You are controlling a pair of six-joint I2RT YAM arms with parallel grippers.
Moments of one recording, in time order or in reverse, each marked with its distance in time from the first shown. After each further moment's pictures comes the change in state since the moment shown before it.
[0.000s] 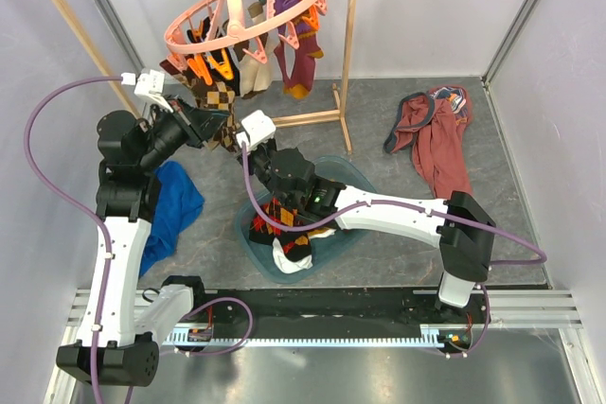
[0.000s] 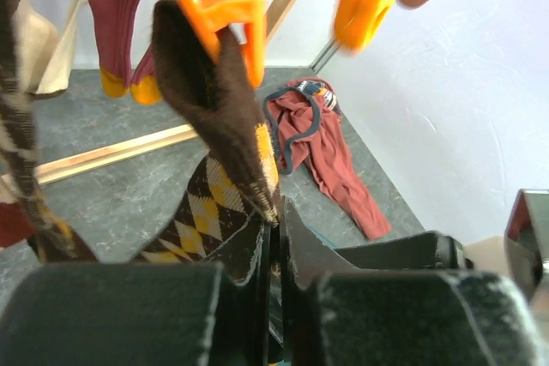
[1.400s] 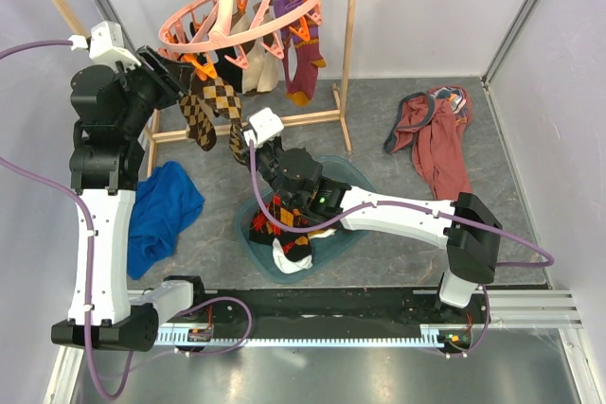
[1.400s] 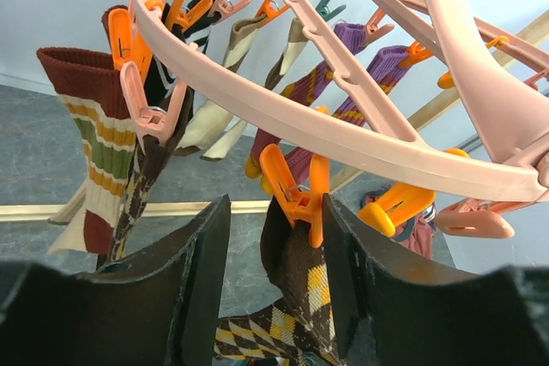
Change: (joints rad) left arm 0.000 0.202 0.445 -0.283 -0.453 0.022; right arm 0.000 -0.032 -0.026 0.053 0.031 -0.020
